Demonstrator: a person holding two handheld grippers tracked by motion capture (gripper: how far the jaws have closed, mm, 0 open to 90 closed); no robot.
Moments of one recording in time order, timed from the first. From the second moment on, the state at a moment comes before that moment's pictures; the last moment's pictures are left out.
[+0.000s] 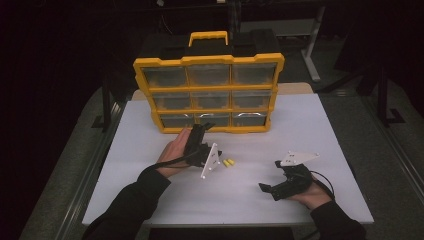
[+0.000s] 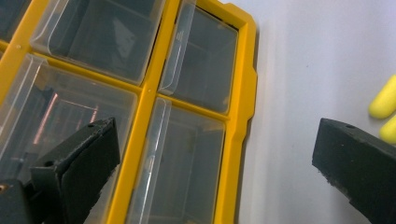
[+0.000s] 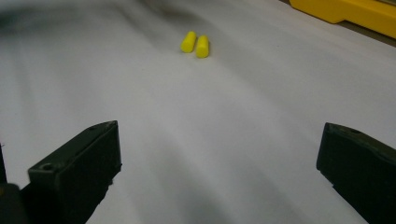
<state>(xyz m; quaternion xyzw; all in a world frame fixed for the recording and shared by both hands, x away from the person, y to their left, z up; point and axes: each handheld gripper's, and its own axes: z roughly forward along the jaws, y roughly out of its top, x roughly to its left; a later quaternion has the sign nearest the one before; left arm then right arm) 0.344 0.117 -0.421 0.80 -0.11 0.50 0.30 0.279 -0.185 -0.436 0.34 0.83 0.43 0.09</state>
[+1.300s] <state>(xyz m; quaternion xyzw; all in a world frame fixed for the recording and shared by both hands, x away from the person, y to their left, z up) 0.340 0.099 -0.430 0.76 -0.19 0.58 0.22 0.278 -0.186 -0.435 0.34 0.83 0.43 0.09</state>
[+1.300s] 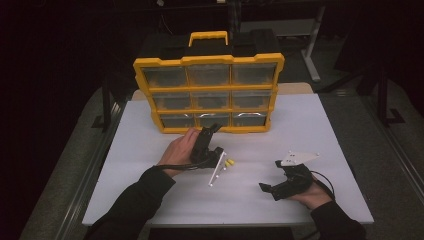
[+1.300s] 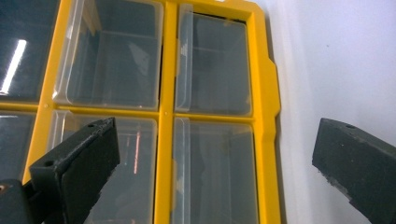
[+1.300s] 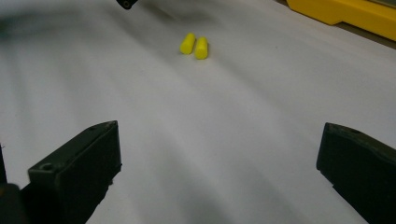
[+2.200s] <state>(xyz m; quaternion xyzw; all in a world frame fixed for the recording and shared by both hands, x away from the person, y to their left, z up) 0.353 0.079 -0.412 0.74 -0.21 0.61 0.21 0.278 -0.186 -0.434 0.34 0.83 0.44 0.09</state>
